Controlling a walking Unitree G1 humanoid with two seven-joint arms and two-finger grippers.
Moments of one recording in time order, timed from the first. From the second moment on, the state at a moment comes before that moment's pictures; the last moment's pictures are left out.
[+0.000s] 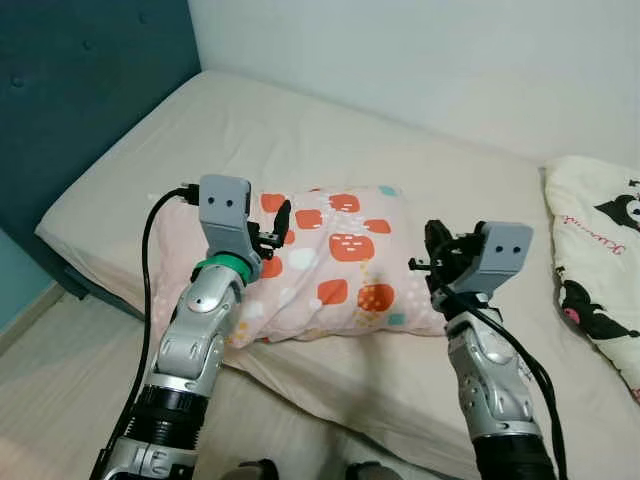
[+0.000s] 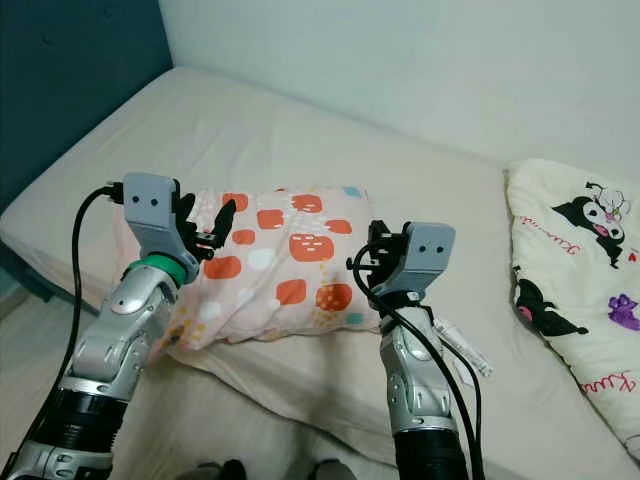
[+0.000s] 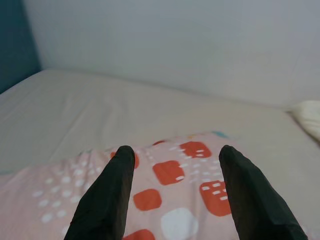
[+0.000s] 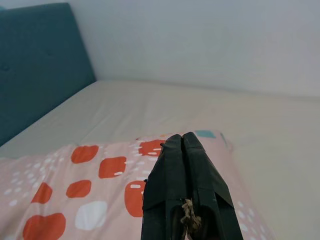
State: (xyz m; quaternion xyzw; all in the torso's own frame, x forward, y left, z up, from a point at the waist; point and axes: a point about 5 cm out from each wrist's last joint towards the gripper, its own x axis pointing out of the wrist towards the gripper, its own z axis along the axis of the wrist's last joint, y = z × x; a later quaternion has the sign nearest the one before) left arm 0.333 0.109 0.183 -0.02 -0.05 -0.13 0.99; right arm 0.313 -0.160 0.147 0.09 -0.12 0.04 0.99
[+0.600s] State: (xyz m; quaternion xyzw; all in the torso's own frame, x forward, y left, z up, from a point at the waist) left arm 0.335 0.115 0.181 -0.02 -0.05 -0.12 0.99; right arm 0.313 -0.154 0.142 0.10 -0.11 0.04 0.99
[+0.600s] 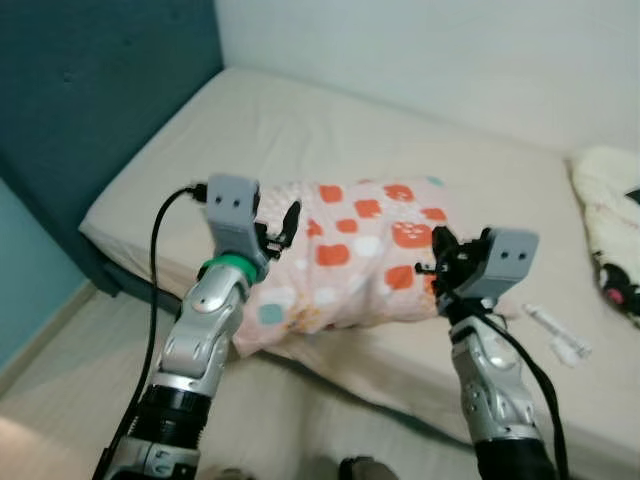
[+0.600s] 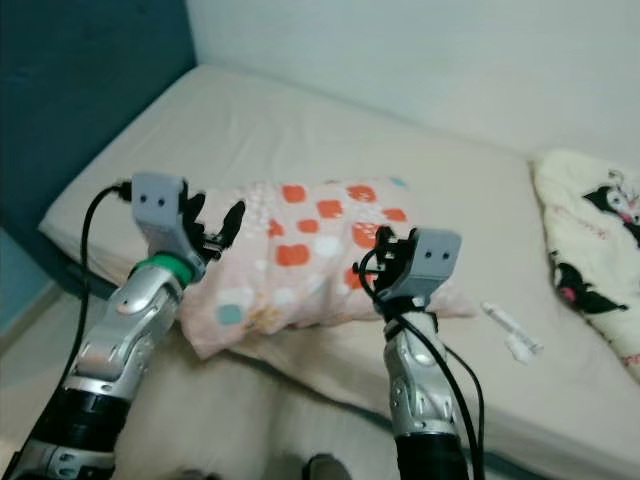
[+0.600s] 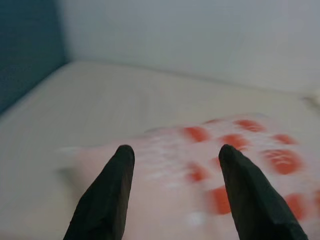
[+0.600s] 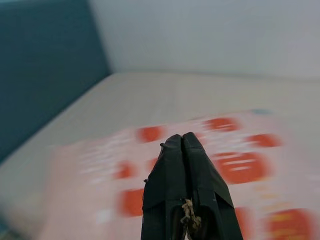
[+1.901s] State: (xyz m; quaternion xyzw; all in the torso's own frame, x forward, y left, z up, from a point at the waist) left arm 0.335 0.122 0.184 0.00 -0.09 -0.12 0.99; right arm 0.316 -0.144 0.145 0.10 -0.12 0.06 0.99
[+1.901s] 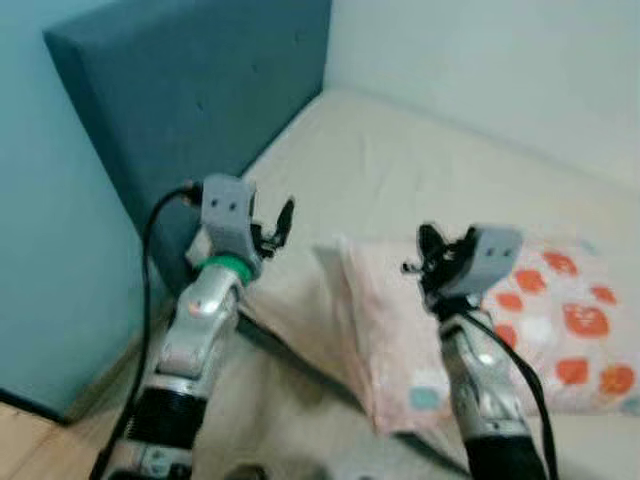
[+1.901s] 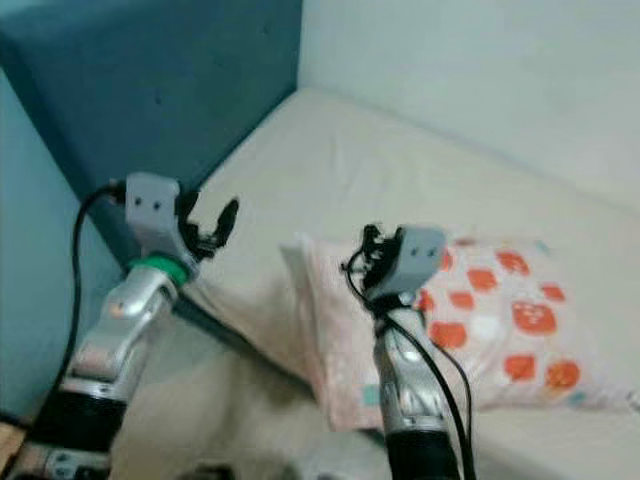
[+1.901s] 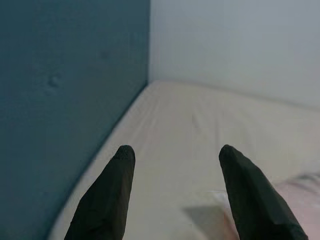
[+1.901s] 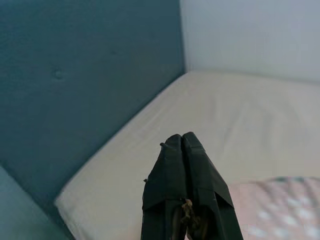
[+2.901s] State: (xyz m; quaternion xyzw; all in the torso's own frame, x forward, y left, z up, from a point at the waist) left arm 0.323 0.100 0.149 -0.03 0.02 -0.20 0.98; right arm 0.316 -0.156 0.139 0.10 -0.11 0.04 0.99
